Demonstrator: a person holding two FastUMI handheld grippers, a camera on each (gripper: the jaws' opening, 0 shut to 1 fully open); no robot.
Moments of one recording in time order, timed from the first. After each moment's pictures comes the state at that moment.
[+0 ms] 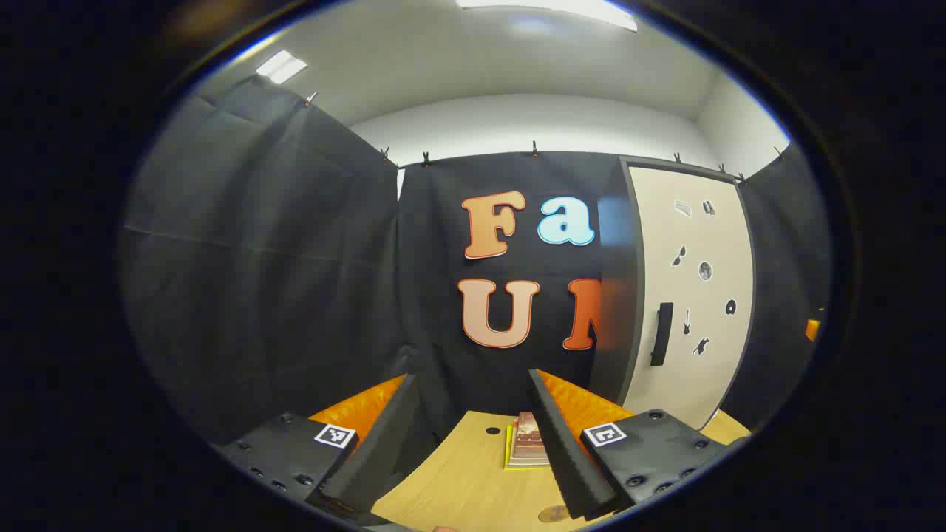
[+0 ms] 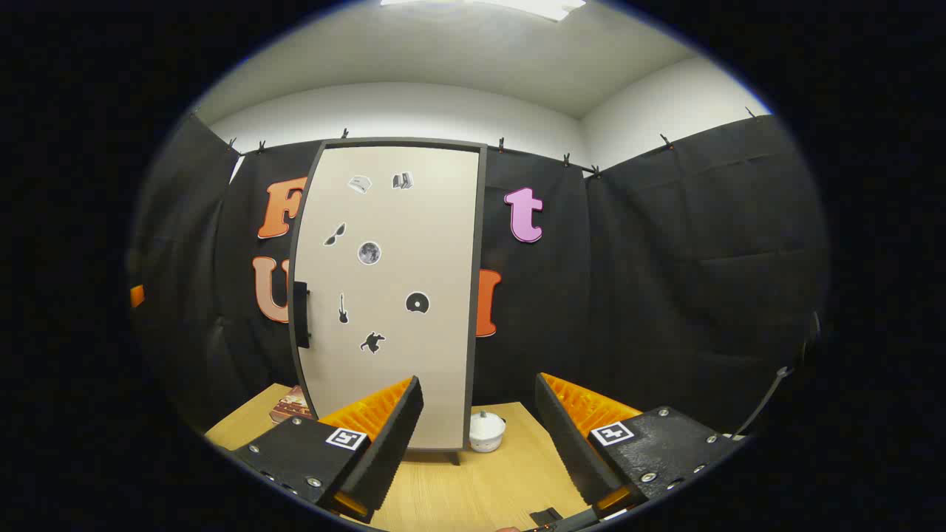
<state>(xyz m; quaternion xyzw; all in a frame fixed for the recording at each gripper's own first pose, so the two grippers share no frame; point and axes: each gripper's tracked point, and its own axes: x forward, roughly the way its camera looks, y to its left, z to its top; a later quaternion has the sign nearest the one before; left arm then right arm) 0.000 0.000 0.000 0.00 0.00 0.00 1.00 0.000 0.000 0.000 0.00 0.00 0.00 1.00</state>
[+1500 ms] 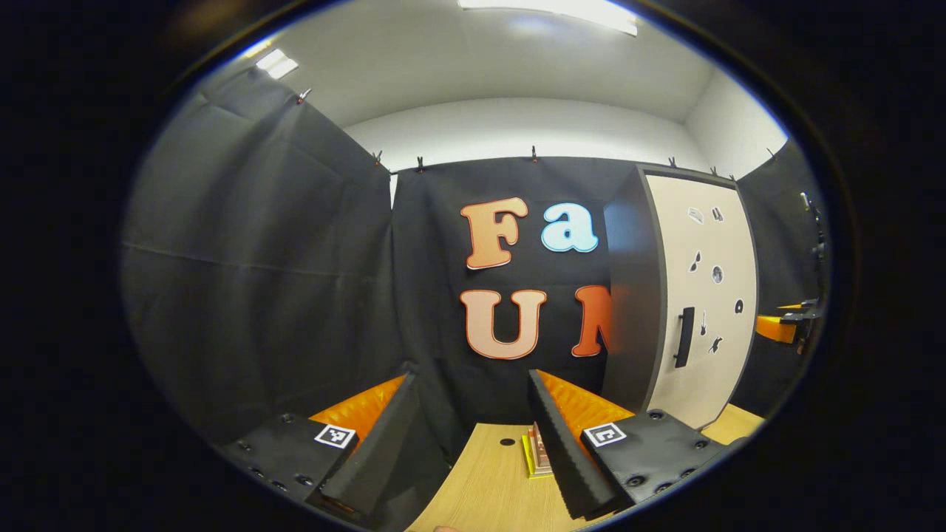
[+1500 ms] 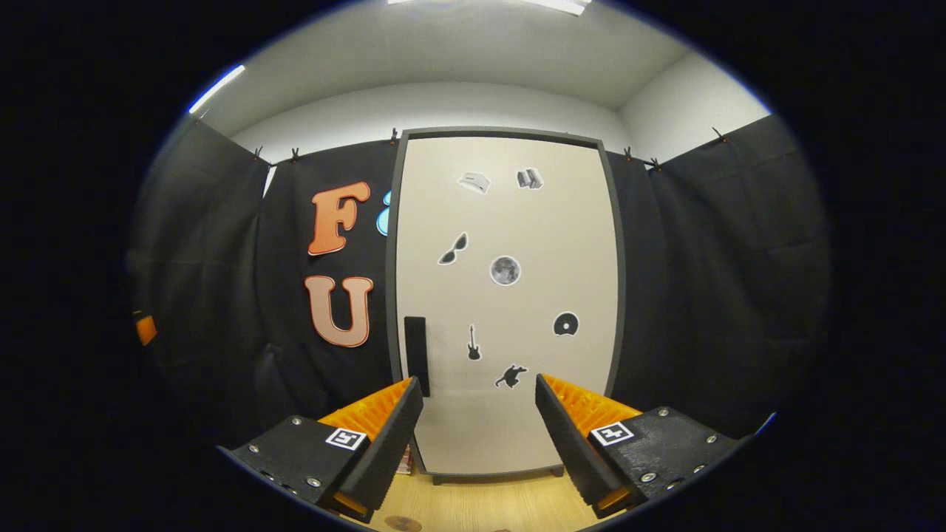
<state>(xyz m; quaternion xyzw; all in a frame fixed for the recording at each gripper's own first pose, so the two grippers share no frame) 0.039 0.073 0.013 0.01 -0.01 -0.03 1.00 0.070 0.236 0.035 0.03 0.00 0.09 1.00</state>
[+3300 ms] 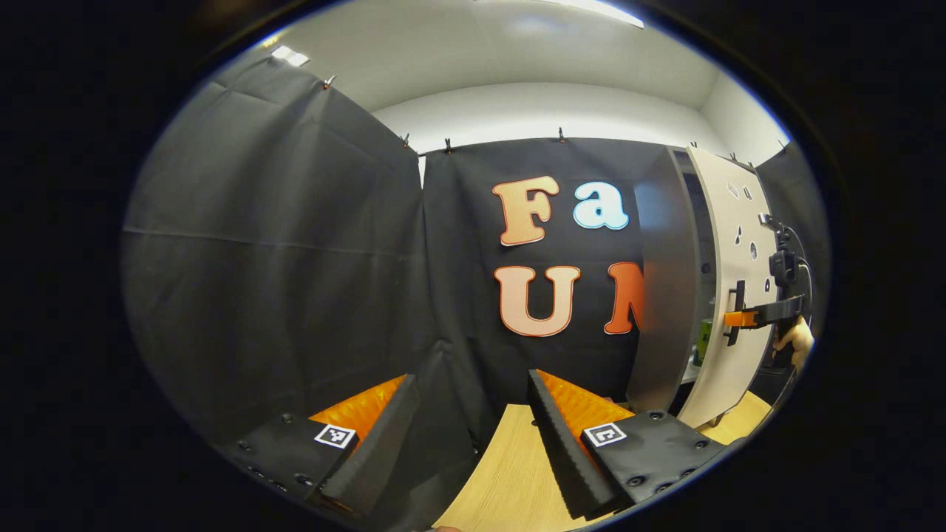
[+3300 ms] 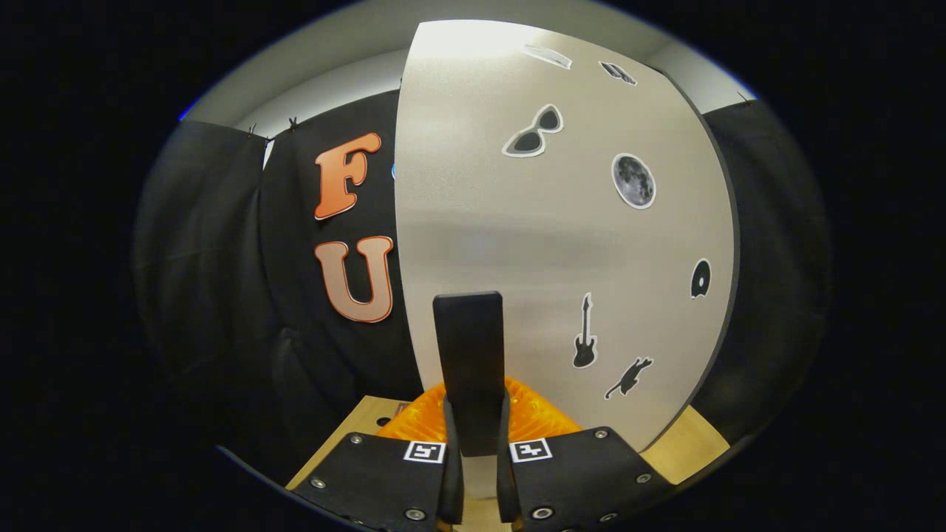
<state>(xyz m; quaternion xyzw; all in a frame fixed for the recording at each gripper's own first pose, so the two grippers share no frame) 0.028 0.136 -0.015 0.02 0.04 0.01 1.00 0.189 0.334 -0.015 0.06 0.09 0.14 0.98</state>
